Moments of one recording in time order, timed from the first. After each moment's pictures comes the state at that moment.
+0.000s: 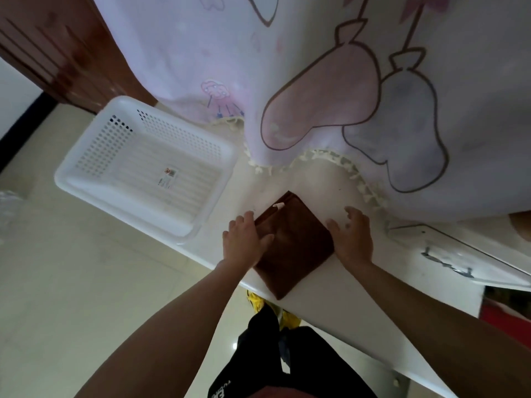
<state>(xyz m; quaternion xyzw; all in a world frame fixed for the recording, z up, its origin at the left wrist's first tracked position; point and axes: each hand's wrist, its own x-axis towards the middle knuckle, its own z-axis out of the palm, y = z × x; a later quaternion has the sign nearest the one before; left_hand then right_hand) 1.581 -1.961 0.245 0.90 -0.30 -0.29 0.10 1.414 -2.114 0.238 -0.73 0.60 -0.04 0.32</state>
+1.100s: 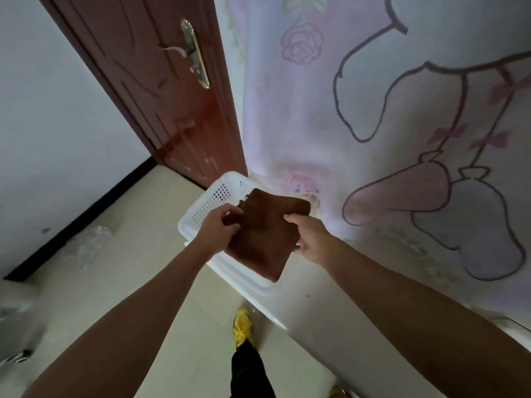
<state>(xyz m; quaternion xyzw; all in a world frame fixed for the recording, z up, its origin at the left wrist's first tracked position) 1.769 -1.863 0.389 0.85 -0.17 -0.26 0.41 1.661 -2.037 0.361 -0.42 0.46 0.02 0.78</state>
